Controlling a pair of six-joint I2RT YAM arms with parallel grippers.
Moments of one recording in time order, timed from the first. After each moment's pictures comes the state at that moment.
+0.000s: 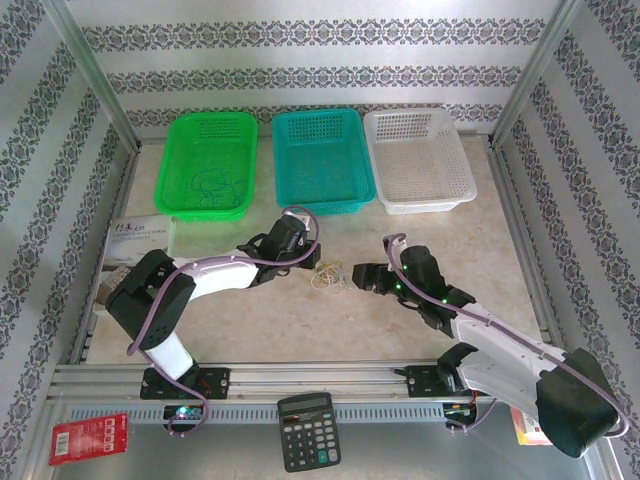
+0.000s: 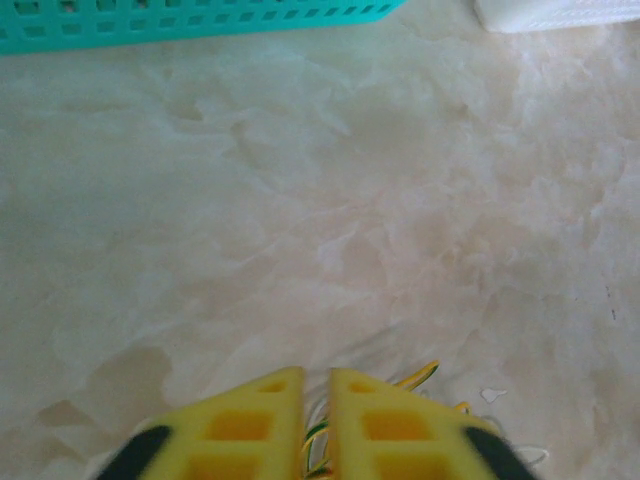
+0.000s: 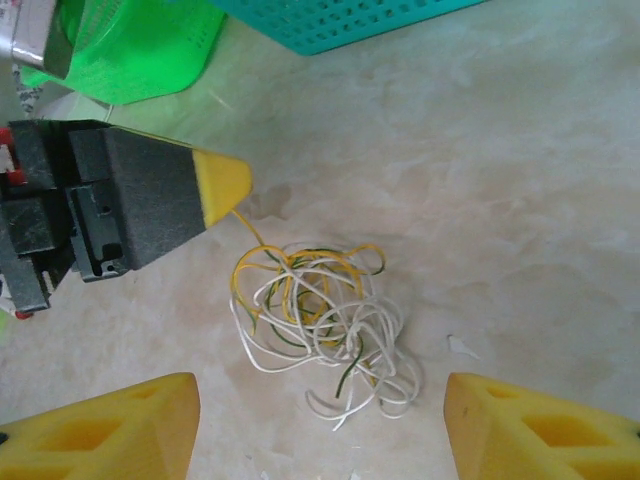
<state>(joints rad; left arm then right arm) -0.68 1.66 0.86 0.08 0.03 -0.55 0.54 0.95 0.36 0.02 -0.23 0.60</state>
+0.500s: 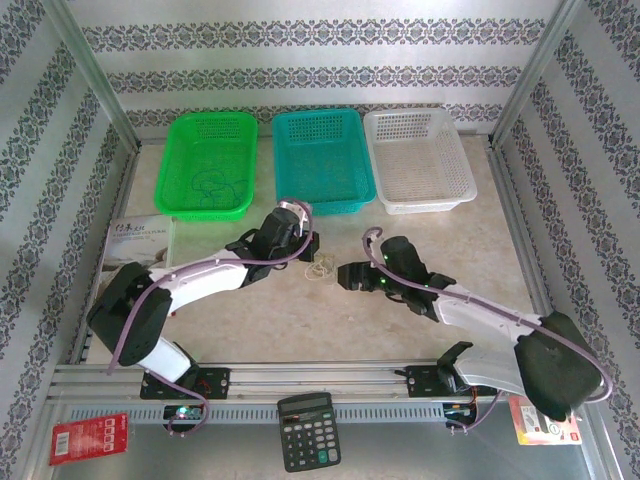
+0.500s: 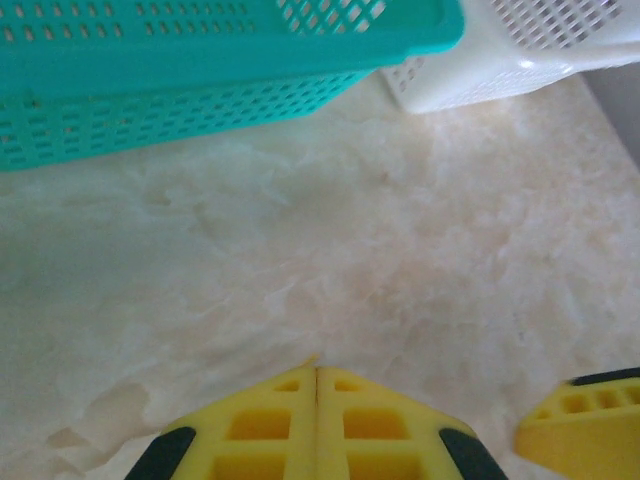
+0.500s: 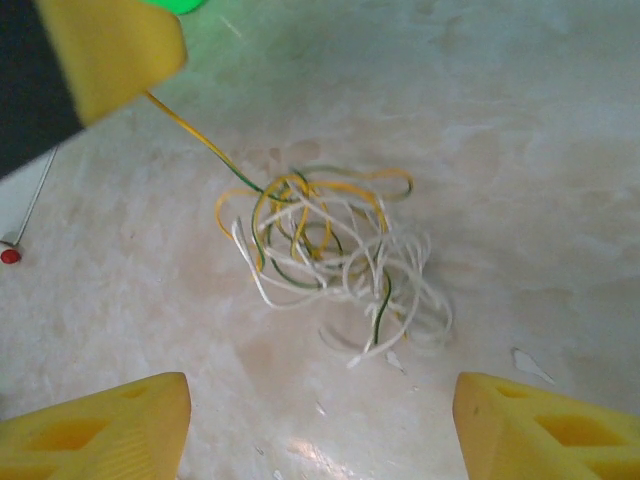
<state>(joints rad) -0.68 1.52 0.87 0.05 0.04 -0.53 0.61 1.18 0.48 0.03 -0.27 0.54</state>
